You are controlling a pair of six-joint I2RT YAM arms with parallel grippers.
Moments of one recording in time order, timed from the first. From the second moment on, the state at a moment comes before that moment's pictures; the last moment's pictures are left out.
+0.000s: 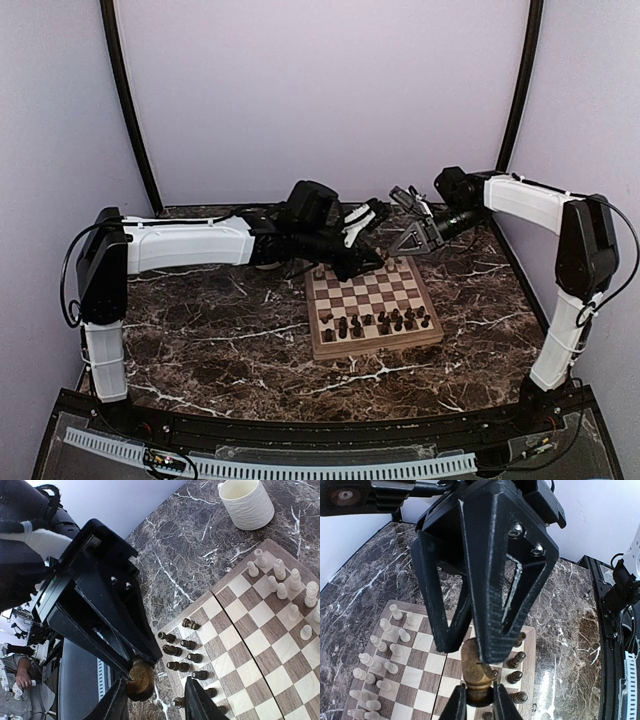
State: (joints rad) left arm -0.93 1.98 1.59 -0.15 0.33 0.09; right arm 0.33 1.84 1.51 -1.00 -1.14 -0.49
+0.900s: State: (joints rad) left arm -0.94 1.99 1.60 -0.16 0.32 0.11; right arm 0.34 1.84 1.51 -1.02 -1.13 -0.53
